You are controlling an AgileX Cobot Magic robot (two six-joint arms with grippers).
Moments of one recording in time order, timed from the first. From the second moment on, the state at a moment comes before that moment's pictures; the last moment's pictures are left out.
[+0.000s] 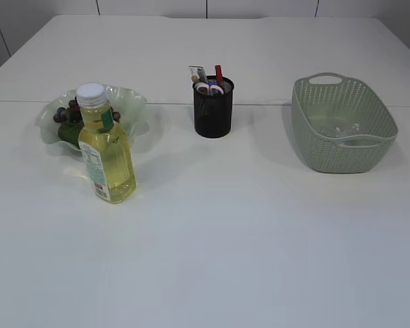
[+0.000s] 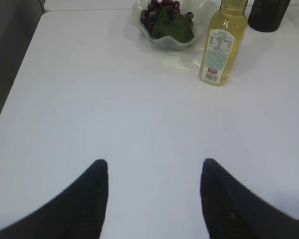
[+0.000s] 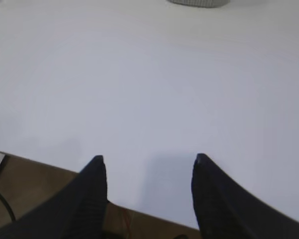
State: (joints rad) left arm -0.11 0.01 -0.62 0.05 1.20 -0.07; right arm 0.17 0.09 -0.55 0.04 1.28 -0.05
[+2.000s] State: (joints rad) left arm -0.11 0.01 -0.53 0.03 1.11 -0.07; right arm 0.08 -0.02 -0.50 0.01 1.15 -0.06
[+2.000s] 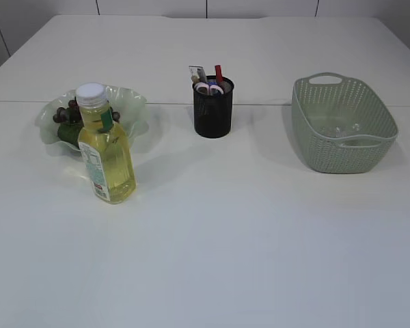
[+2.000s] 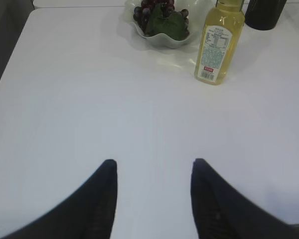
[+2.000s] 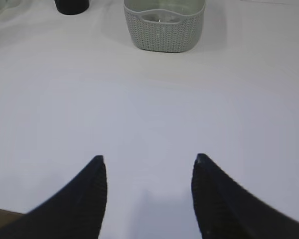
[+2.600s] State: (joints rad) left arm -0.11 0.01 -0.53 0.04 1.11 -0.07; right arm 0.07 -0.02 -0.50 0.00 1.15 -0.08
